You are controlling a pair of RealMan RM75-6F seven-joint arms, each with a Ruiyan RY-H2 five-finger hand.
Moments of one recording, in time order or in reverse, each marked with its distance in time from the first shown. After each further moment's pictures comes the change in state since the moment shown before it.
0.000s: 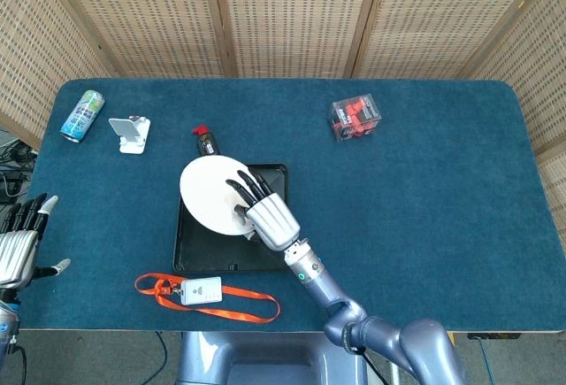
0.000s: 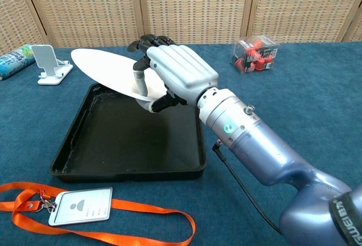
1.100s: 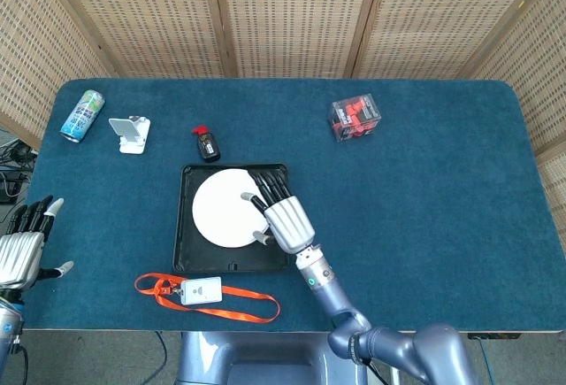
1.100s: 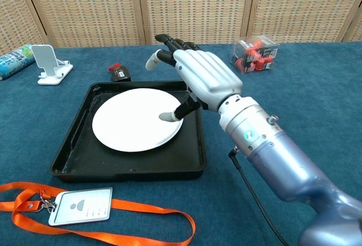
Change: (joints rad) left arm -0.006 -0.010 0.013 0.003 0.008 -0.005 0.024; right arm -0.114 0.060 -0.035 -0.188 0.095 0.043 -0.112
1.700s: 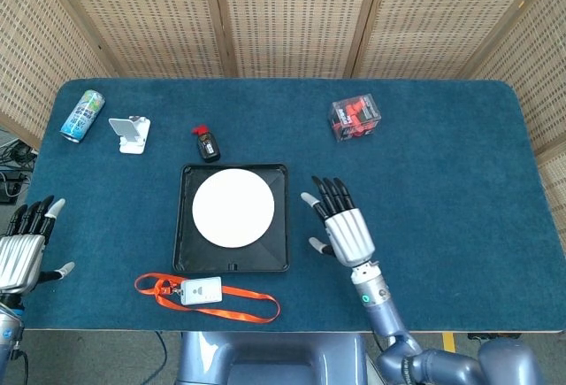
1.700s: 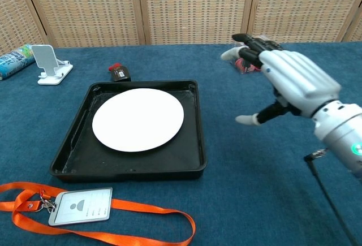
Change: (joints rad) left arm 0.016 0.009 0.011 -0.034 0.044 0.055 0.031; right arm -0.250 0.303 -0.138 -0.314 -0.002 0.126 -0.152
